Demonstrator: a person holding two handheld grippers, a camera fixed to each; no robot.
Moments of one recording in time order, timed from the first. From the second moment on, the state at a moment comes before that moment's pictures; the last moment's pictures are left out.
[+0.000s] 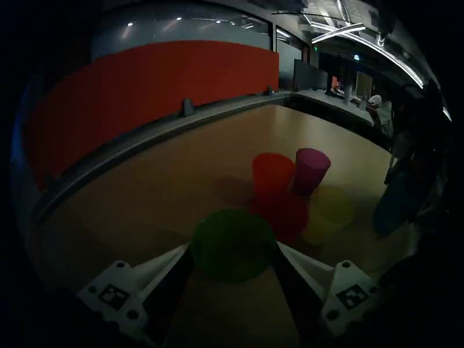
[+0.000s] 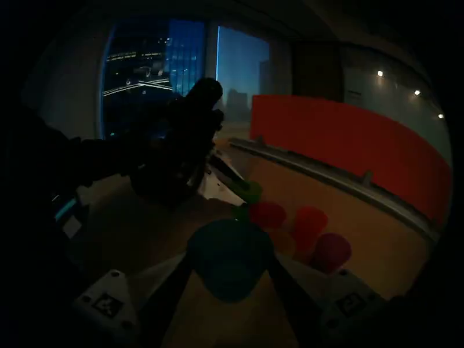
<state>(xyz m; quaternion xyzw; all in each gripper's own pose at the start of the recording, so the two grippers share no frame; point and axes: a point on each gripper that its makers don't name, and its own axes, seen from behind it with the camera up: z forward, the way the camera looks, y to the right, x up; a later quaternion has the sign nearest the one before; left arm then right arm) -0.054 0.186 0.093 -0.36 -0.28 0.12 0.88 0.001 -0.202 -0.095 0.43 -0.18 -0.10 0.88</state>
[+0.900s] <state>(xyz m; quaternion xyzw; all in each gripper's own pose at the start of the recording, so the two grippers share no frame) 0.080 0.169 0.029 -0.36 -0.12 0.07 0.92 0.065 -0.203 -0.106 0.40 -0.12 -0.08 0.90</state>
